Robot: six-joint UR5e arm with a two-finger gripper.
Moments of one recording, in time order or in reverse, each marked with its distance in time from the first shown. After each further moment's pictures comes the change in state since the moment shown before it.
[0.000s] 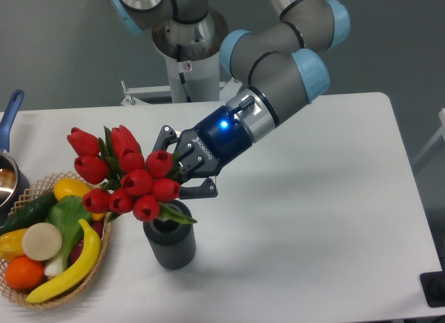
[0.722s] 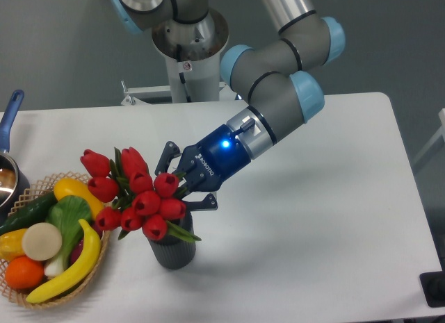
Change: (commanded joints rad) arm 0.008 -0.035 -0.083 0.000 0.002 -0.002
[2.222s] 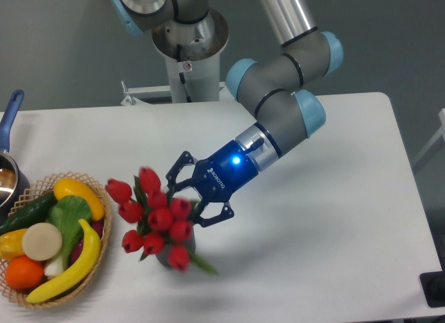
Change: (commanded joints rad) arm 0.023 -0.043 -0.029 0.000 0.009 0.017
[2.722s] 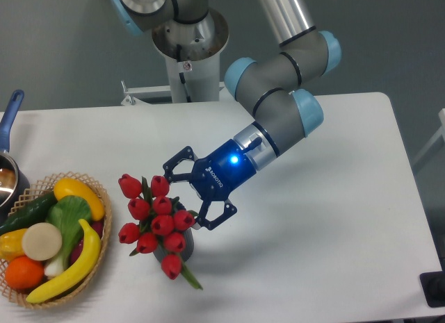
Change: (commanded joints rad) arm -0.002 0.012 -0.011 0.000 0.011 0.005
